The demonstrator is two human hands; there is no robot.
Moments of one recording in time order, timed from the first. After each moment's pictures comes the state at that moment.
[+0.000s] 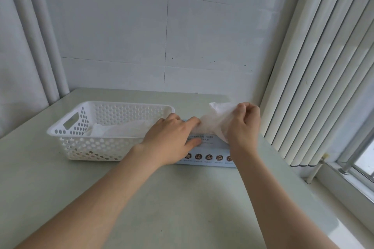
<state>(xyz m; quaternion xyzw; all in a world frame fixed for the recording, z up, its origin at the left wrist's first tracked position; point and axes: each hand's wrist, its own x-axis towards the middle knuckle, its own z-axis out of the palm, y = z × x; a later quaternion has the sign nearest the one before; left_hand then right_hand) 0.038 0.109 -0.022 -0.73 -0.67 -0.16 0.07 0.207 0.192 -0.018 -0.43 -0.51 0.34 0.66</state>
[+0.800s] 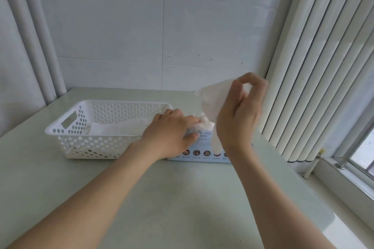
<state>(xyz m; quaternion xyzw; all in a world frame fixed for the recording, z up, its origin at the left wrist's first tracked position) 0.040 0.112 -0.018 -0.72 -0.68 -0.15 0.05 0.197 0.150 0.015 -0.27 -0.62 0.07 0.73</state>
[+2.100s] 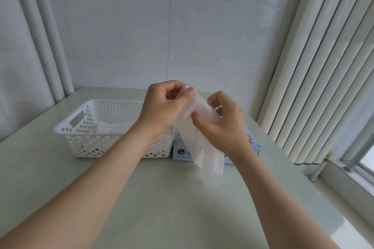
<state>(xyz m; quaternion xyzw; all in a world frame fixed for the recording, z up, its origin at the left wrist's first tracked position) 0.029 0.104 0.023 -0.54 -0.52 -0.64 -0.16 0.190 0.160 -0.006 -0.35 -0.76 0.21 0.51</state>
